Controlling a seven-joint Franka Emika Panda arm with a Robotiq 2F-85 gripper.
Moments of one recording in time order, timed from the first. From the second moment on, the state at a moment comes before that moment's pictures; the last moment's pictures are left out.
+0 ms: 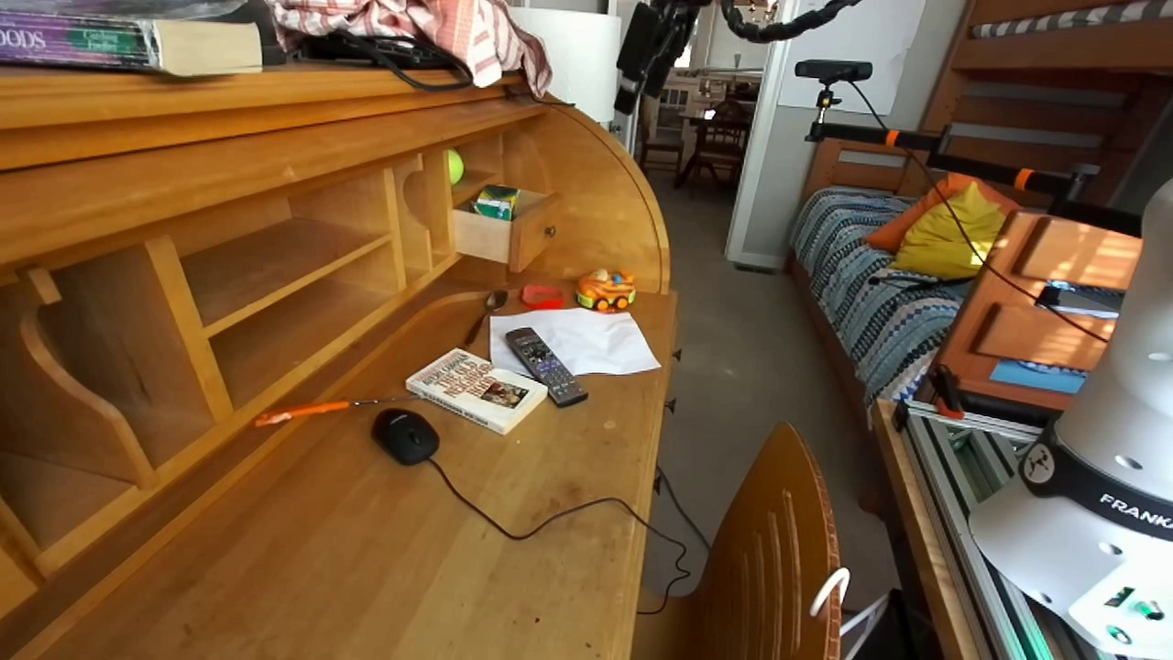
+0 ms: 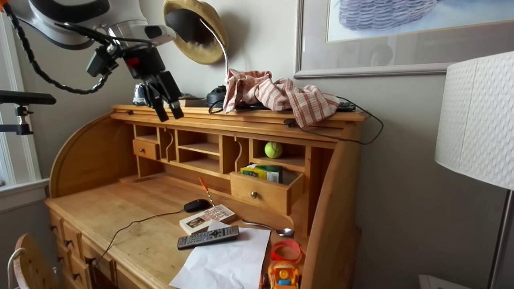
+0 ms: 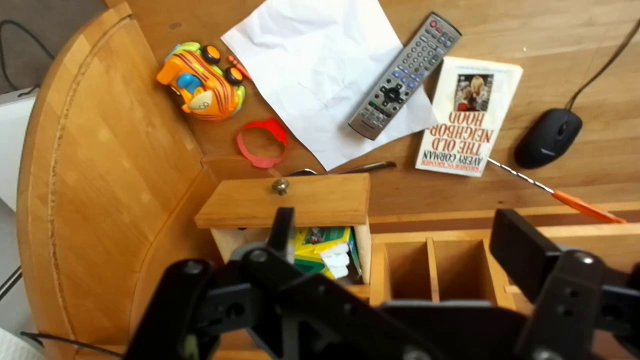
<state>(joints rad) -0.16 -0.34 -0.11 -2.28 -0.18 2.30 -0.10</state>
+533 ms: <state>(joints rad) -0.15 -0.09 -0.19 -2.17 -0.19 2.32 -0.44</state>
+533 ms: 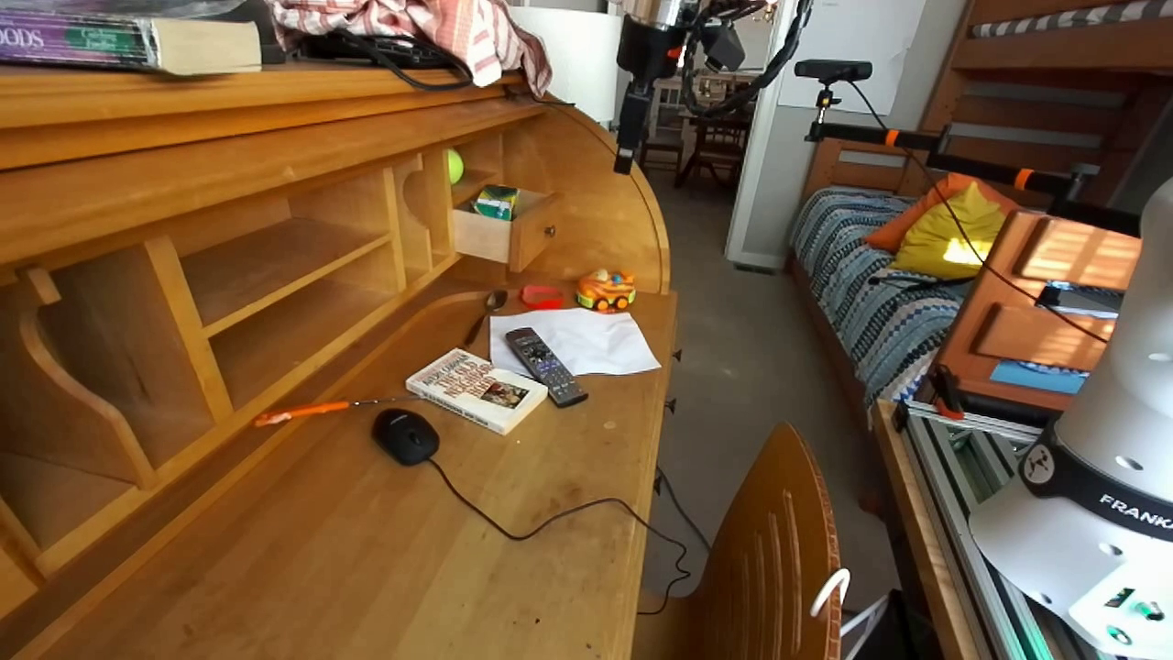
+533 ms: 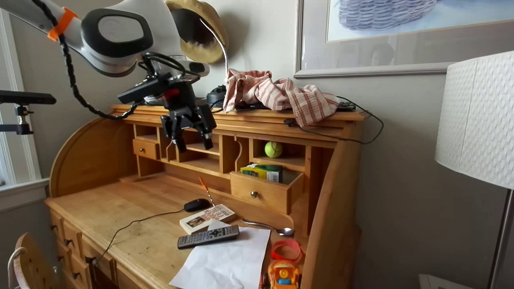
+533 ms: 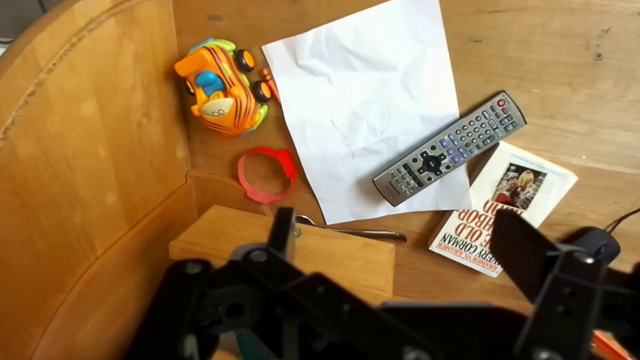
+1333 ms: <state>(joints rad) -0.15 -0.05 -0.20 -2.17 -0.15 2.48 -0.51</state>
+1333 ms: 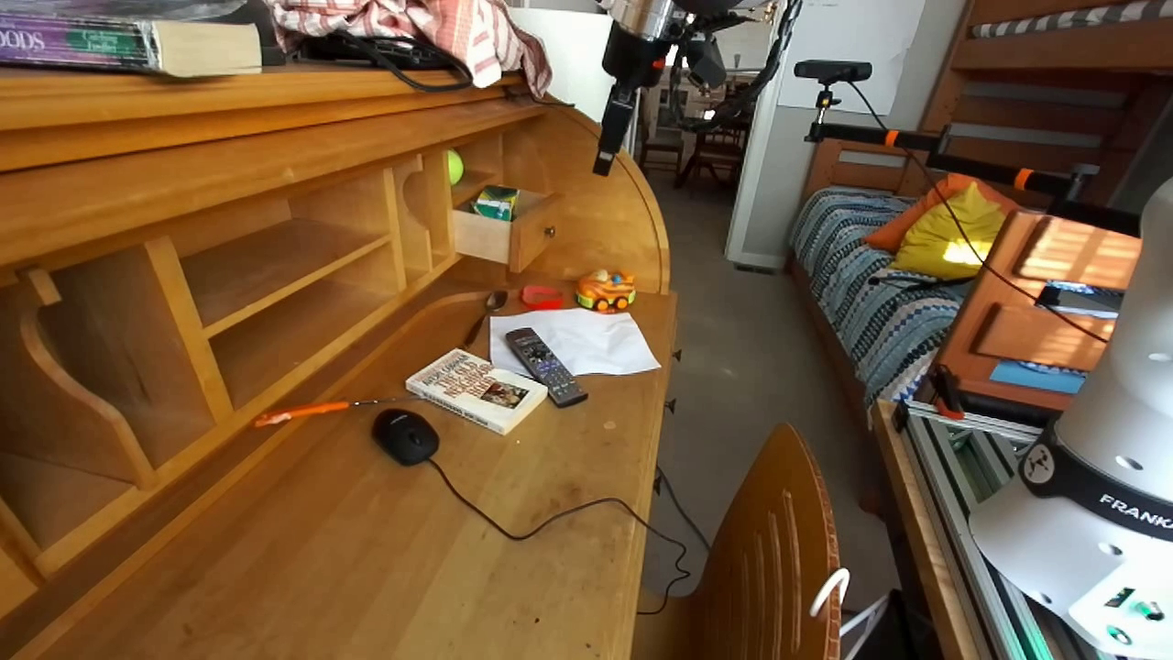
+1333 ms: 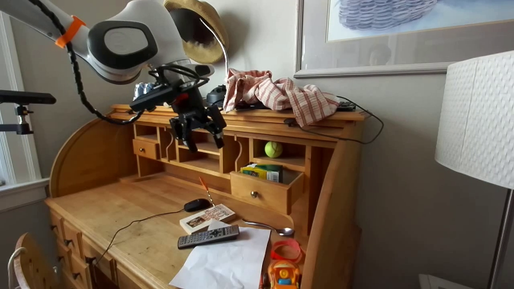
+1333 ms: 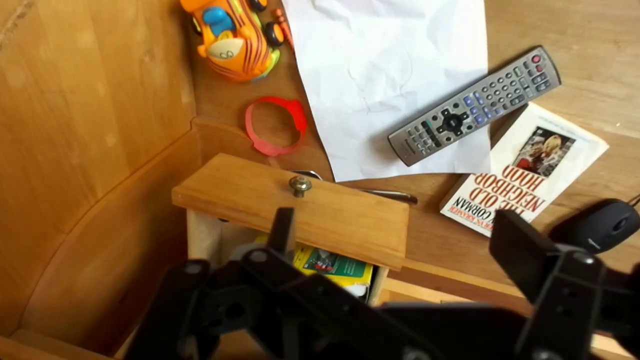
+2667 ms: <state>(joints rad) -0.23 0.36 -0.02 -1.96 0.39 2.91 -0.92</state>
